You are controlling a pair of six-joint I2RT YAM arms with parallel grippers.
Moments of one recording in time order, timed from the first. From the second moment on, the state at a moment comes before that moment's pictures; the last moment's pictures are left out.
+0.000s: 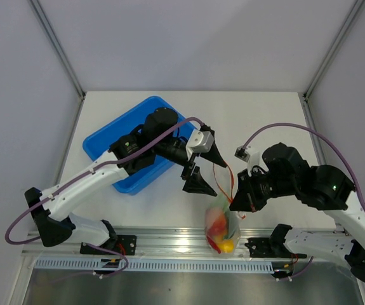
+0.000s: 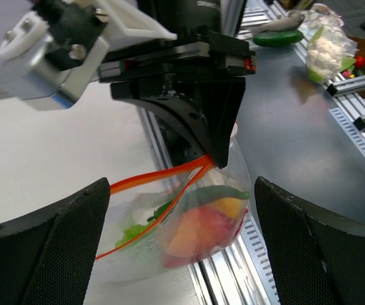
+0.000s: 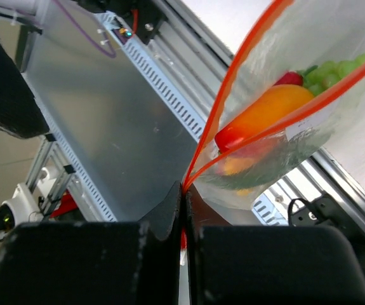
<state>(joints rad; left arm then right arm) -0.93 1.35 1.46 -0.44 0.95 0.18 0.93 0.91 1.37 -1.23 -0.34 0.48</state>
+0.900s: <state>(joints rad) -1.04 1.56 1.39 -0.14 1.28 0.02 0.93 0.90 1.44 -1.24 -0.46 0.54</state>
